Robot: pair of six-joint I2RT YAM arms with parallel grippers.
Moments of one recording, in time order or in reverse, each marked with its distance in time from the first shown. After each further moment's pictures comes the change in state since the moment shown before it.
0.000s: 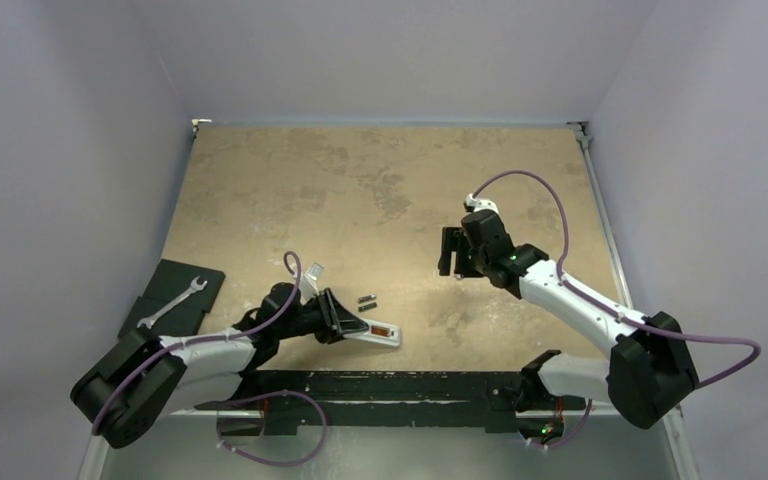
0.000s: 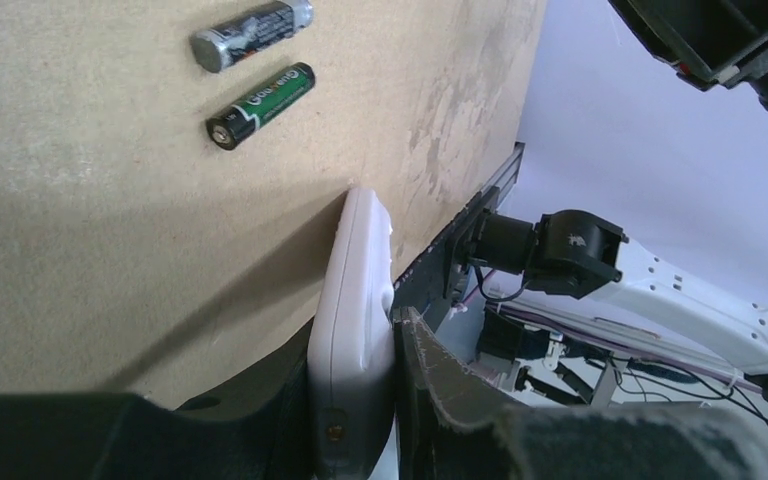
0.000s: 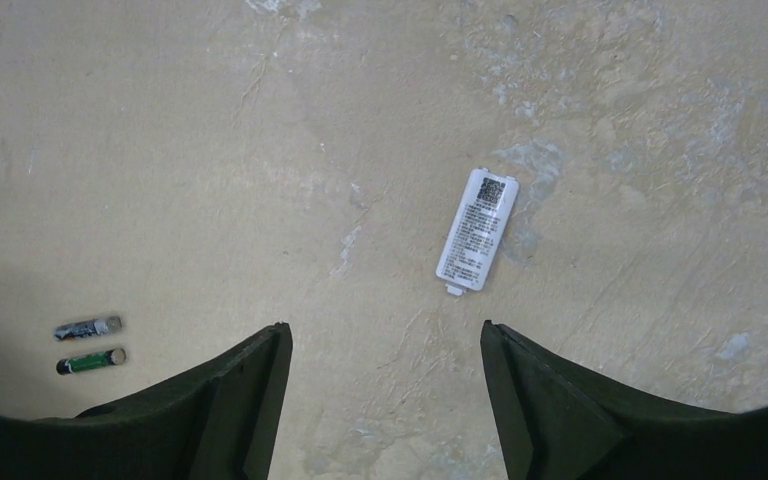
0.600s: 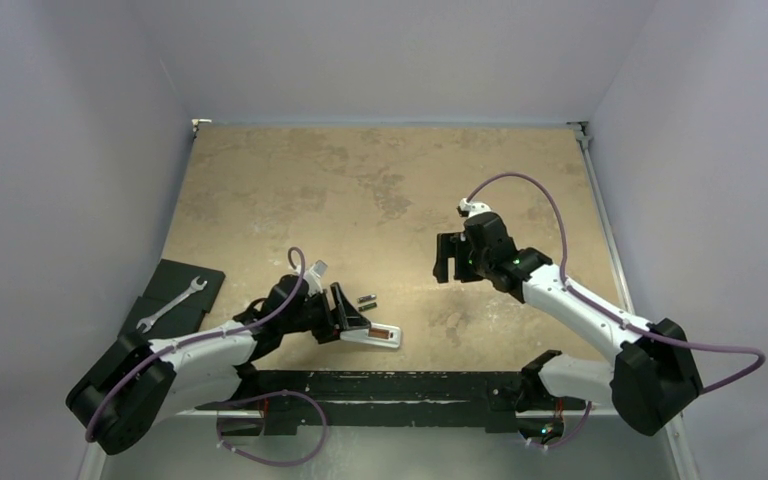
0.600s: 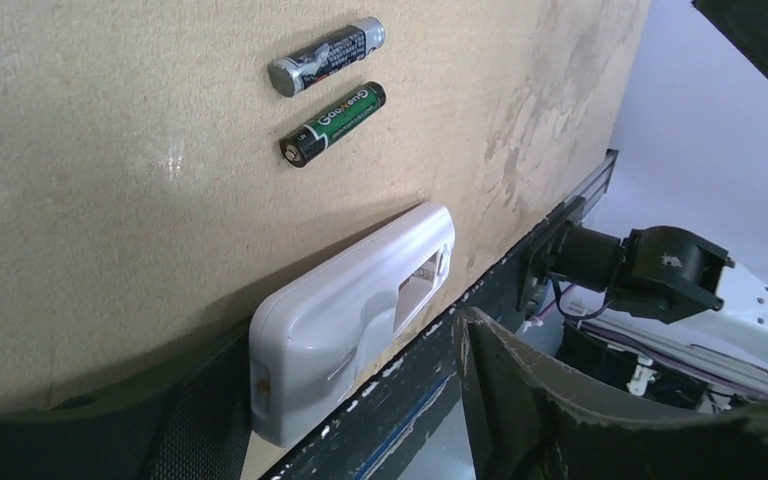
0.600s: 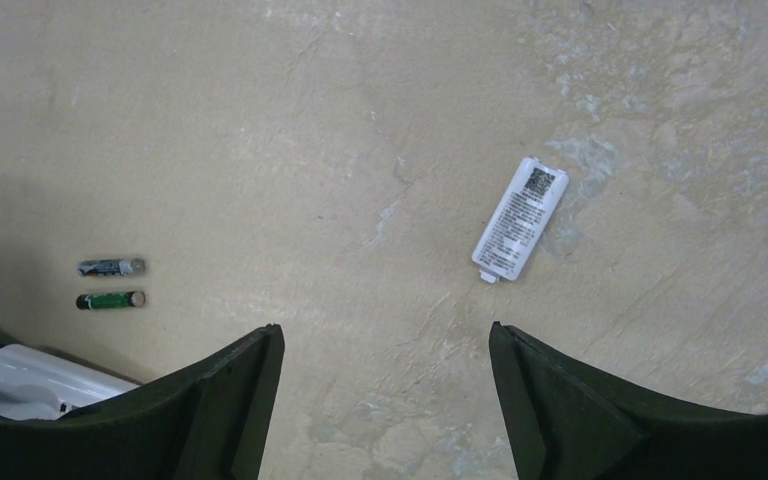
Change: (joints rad) left arm -0.008 -0.027 0.100 -0.277 -0.071 0.146; right arm 0.000 -0.032 -0.029 0.009 -0.105 -0.079
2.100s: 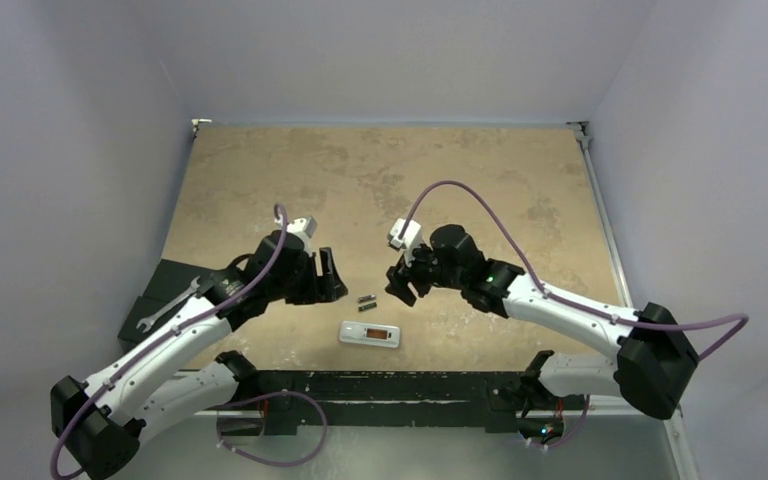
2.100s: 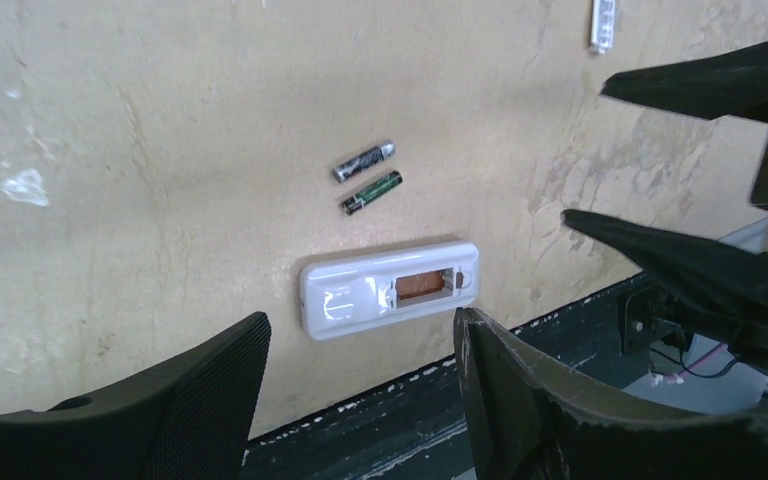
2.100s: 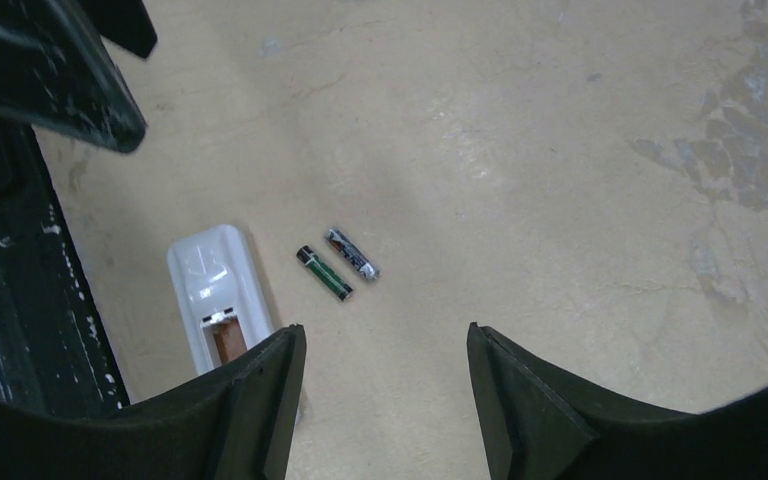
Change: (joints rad) left arm 0.000 -0.172 0.573 -0.921 -0.324 0.387; right arm 0.286 0.021 0.001 0.336 -0.266 -0.473
